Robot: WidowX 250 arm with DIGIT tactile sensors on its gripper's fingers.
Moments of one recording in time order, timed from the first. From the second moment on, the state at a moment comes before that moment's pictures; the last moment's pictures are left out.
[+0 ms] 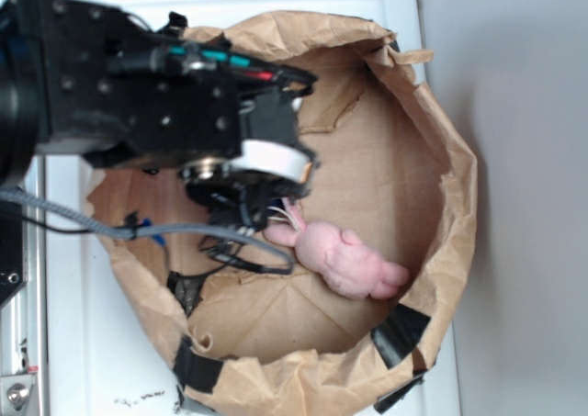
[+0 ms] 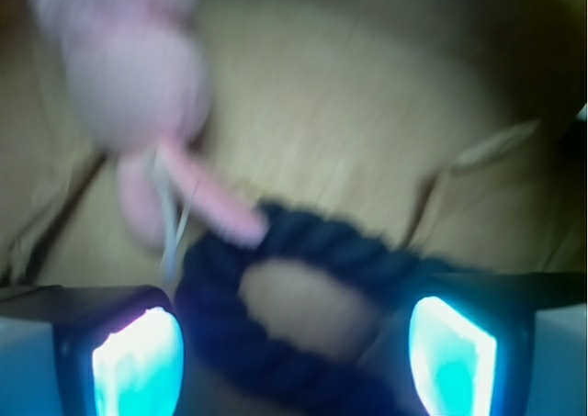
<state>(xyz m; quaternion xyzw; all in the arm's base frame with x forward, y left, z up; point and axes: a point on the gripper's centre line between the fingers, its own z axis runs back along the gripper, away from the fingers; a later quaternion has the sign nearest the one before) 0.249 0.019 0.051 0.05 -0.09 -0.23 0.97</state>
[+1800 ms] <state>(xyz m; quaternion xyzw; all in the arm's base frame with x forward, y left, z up) 0.253 0.001 0.022 -0.04 -0.10 -0.24 0.97</state>
